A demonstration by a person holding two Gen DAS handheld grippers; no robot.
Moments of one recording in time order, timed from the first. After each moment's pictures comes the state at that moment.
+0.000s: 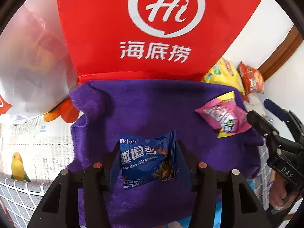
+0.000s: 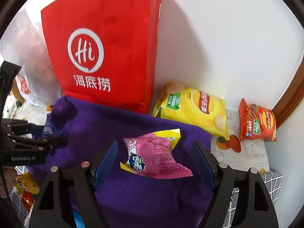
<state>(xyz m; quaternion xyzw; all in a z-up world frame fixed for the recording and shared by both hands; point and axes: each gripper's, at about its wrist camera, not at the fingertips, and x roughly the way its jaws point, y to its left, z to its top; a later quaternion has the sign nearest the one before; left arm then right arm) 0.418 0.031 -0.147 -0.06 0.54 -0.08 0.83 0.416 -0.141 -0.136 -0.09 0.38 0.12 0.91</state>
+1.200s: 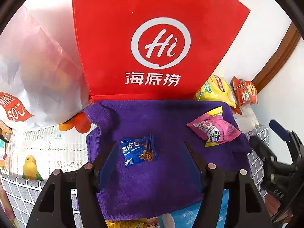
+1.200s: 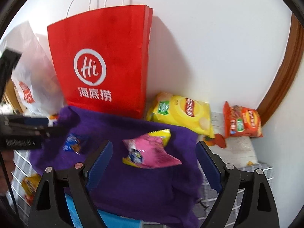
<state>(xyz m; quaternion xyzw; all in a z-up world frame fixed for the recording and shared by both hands) 0.396 0.047 -0.094 -0.07 0.50 -0.07 0.86 0.370 -0.149 -0.108 -0.09 0.34 0.08 0.93</state>
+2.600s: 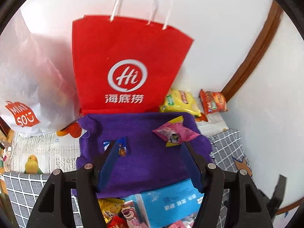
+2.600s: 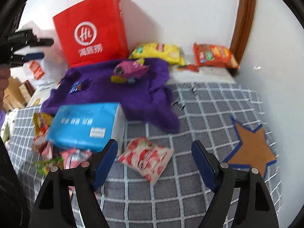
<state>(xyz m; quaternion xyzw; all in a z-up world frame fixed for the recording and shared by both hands) 0.334 0.035 -0.015 -0.08 0.43 -0.13 0.89 0.217 -0.234 -0.158 0.01 0.43 0.07 0.90</state>
